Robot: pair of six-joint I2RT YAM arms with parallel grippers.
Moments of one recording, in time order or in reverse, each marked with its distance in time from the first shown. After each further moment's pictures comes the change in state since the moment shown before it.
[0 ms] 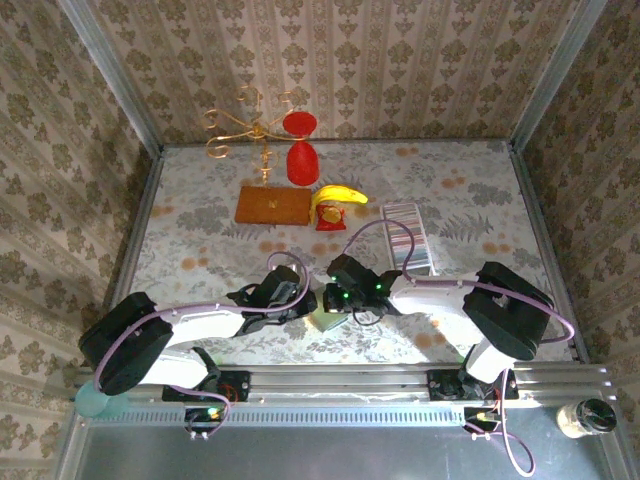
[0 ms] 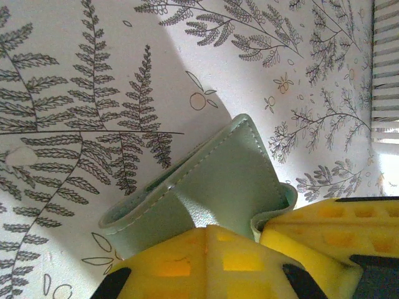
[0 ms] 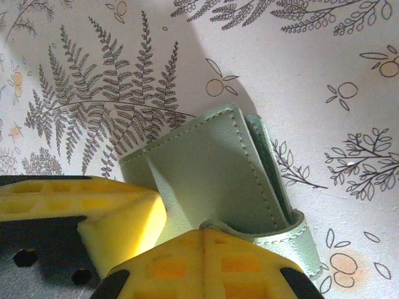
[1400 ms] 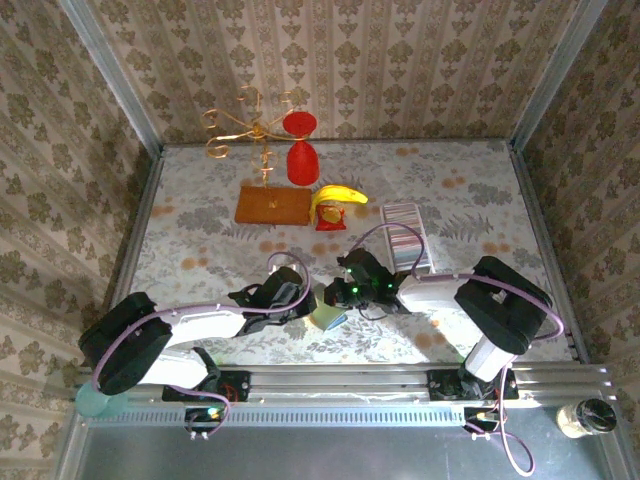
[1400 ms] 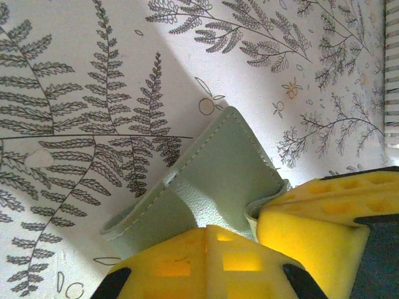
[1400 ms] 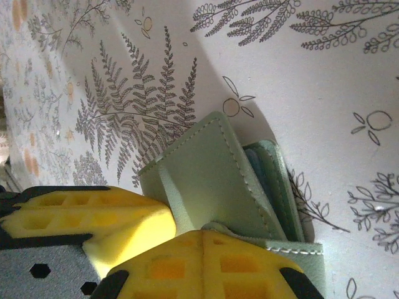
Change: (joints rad) left arm -0.025 0.000 0.019 -0.043 -0.055 0.002; right arm -0.101 0.034 -0.122 0.258 -0.198 0.010
